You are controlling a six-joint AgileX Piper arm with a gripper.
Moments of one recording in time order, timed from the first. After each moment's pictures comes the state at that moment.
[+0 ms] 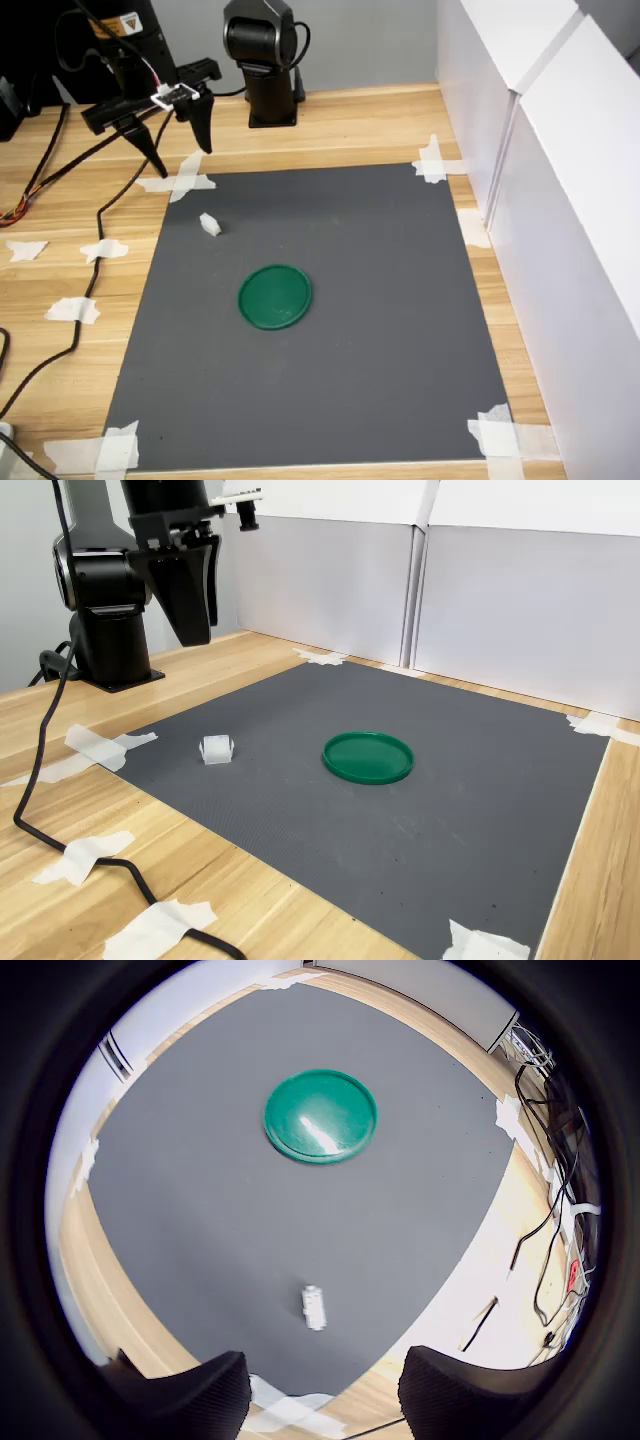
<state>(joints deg) -19.5 77.6 -57.5 5.3 56.7 -67.4</state>
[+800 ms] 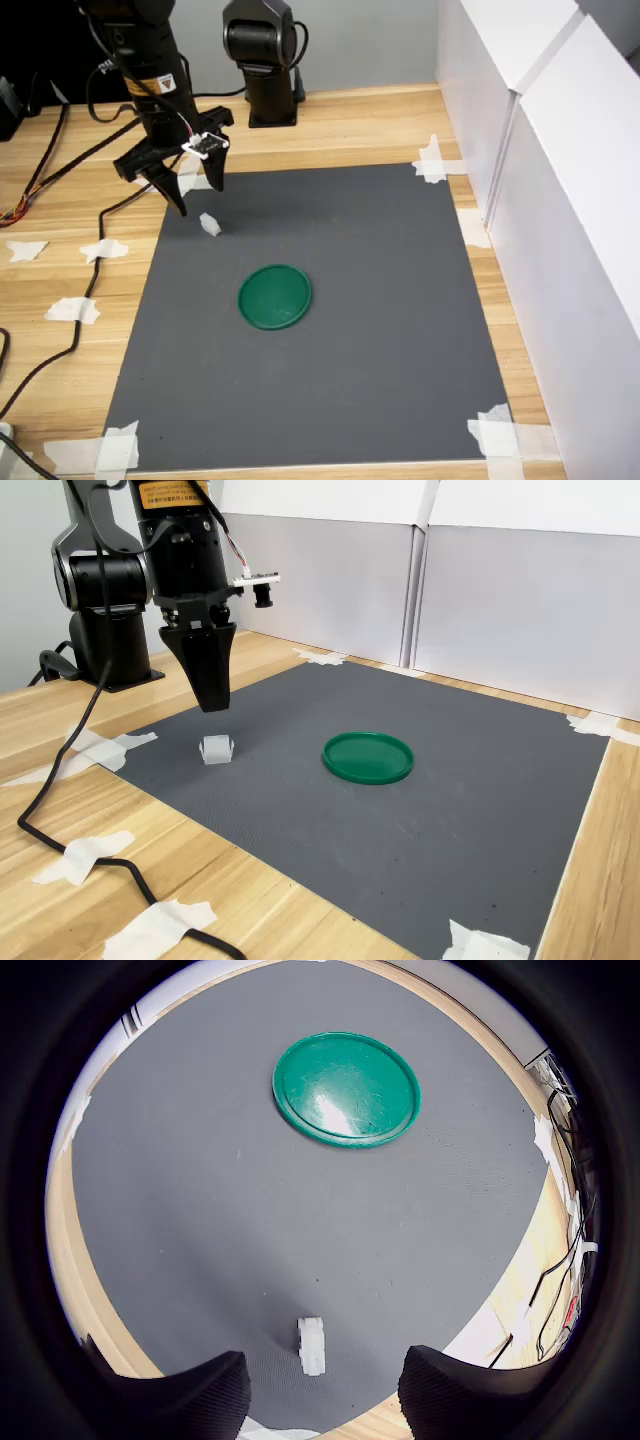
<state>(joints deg) -15.3 82.8 -50.1 4.2 44.4 -70.0</state>
